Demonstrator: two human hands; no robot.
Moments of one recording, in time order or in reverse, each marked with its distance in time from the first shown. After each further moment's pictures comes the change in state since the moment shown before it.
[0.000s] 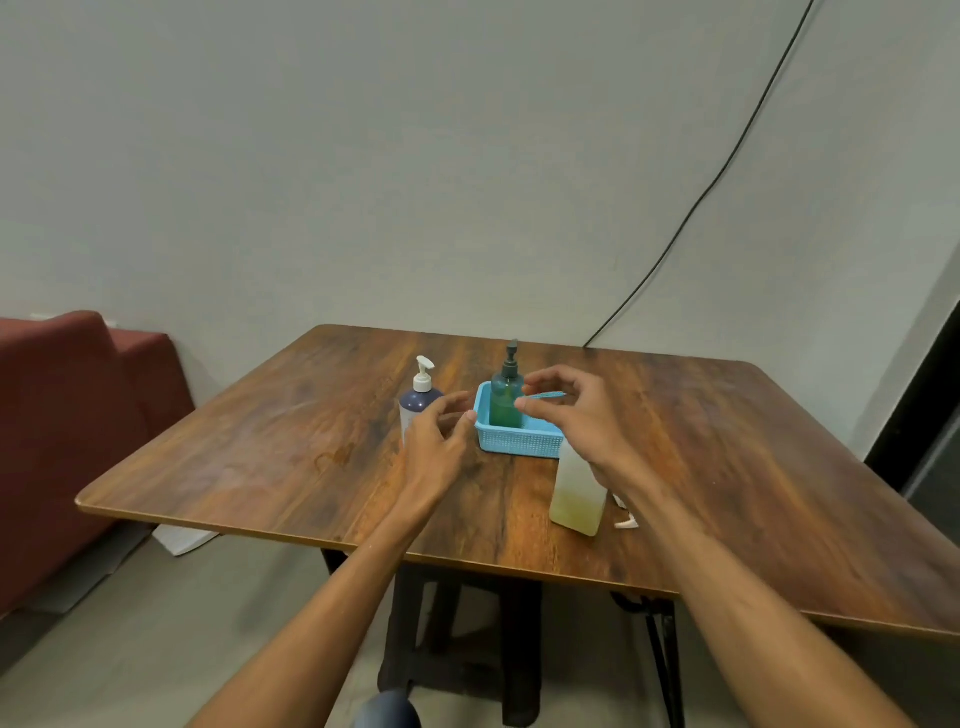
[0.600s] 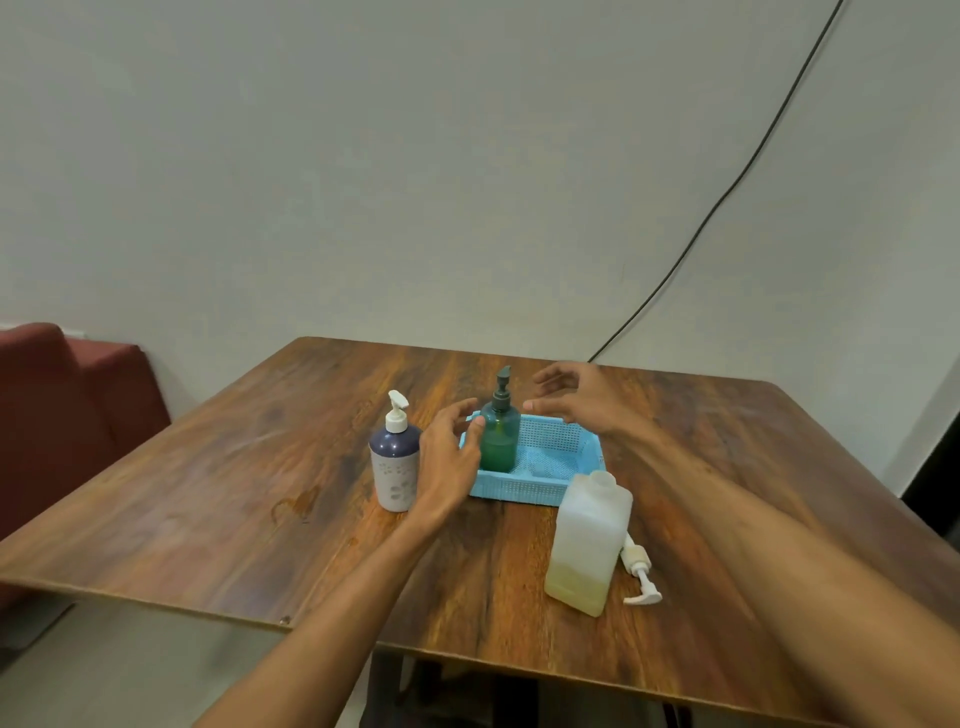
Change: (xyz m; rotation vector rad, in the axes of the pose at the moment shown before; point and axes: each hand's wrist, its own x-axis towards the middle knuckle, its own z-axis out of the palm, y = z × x) left_hand 0.081 -0.027 0.061 0.058 0.014 -0.022; right_hand 0.137 0.044 -0.035 -0.220 -0.223 0.117
